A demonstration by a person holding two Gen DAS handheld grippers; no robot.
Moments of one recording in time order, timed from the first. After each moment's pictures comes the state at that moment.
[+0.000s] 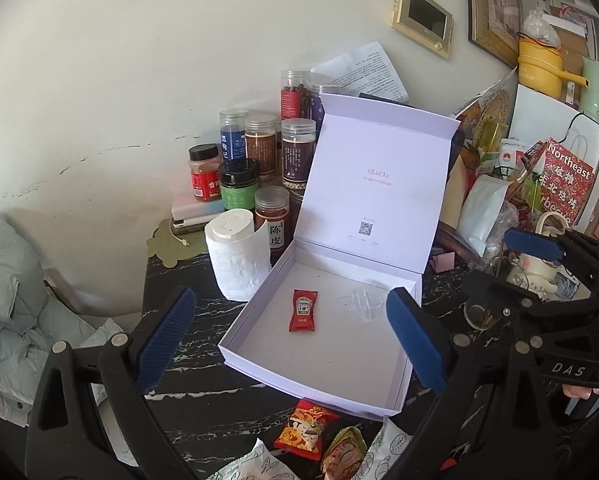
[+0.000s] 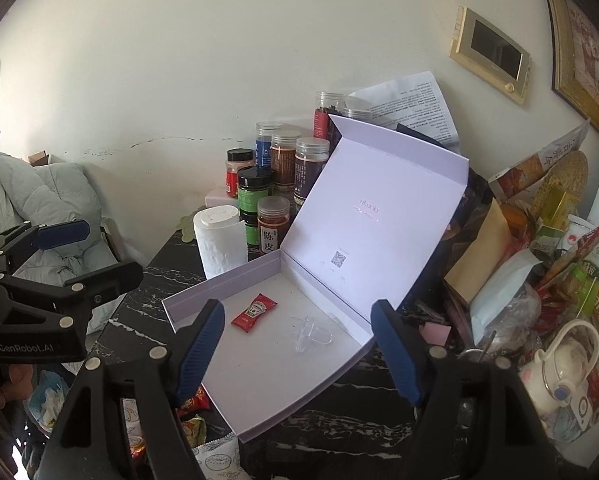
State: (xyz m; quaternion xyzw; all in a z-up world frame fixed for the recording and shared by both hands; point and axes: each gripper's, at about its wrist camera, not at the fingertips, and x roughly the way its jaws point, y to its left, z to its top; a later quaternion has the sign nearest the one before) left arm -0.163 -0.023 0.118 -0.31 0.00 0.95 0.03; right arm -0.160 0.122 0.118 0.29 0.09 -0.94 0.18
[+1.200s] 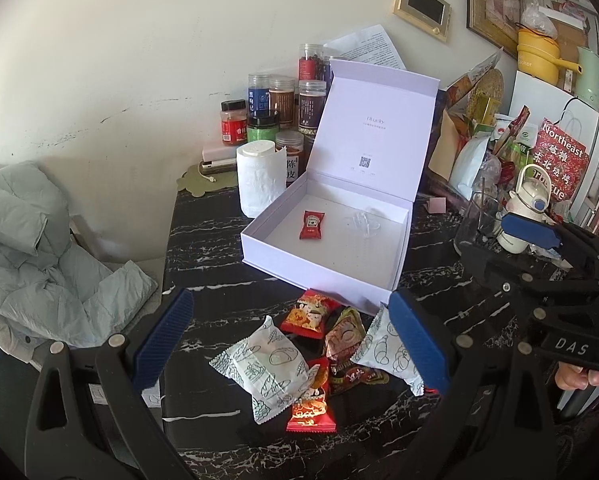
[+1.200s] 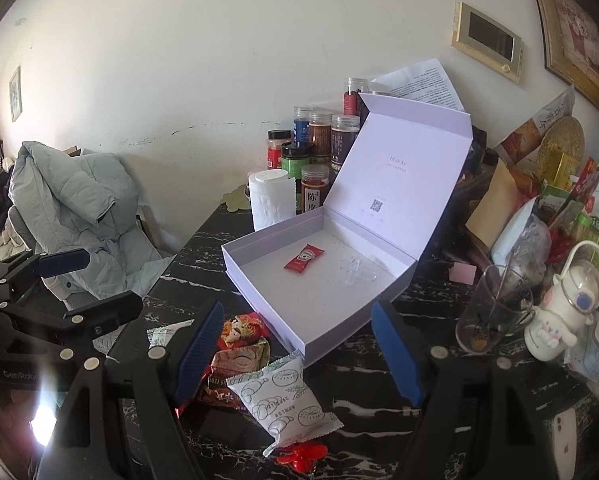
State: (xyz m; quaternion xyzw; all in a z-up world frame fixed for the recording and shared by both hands) left arm -0.035 -0.027 0.078 -0.33 -0.02 0.94 0.01; right arm -0.051 0.125 0.073 0.30 0.06 -0.93 0.21
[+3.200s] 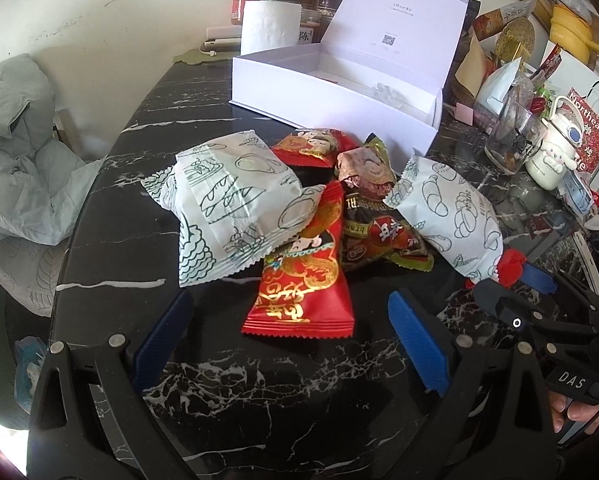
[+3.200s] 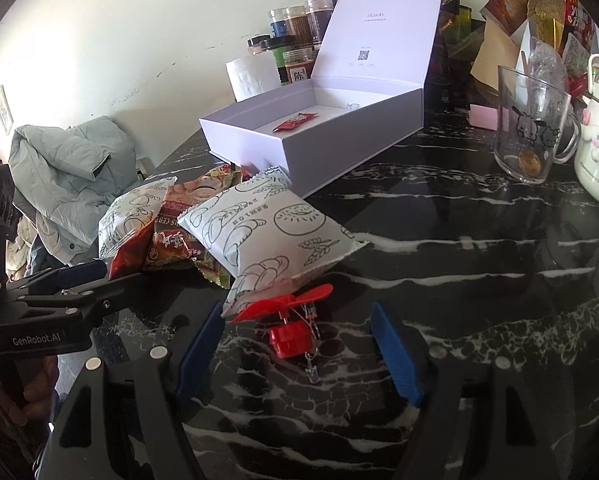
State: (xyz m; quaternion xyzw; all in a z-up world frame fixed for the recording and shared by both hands) left arm -0.015 -0.012 -0.079 -0.42 -0.08 0.90 0.00; right arm -0.027 0.164 -0.093 0.39 -0.01 -0.89 0.23
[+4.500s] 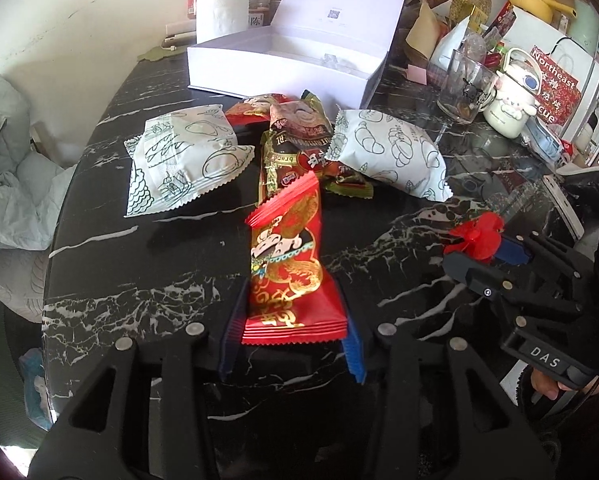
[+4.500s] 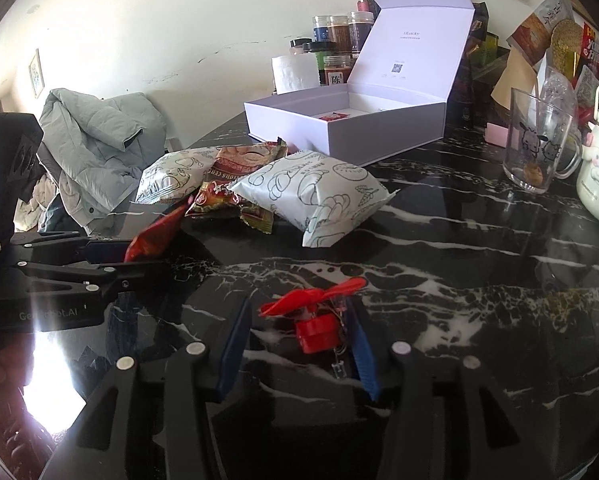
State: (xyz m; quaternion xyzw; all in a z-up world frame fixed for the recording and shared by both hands) left arm 0.025 0.016 -0.076 -0.45 -0.03 0.89 0.05; right arm 0.027 0.166 -0.096 0.36 0.04 -0.89 0.27
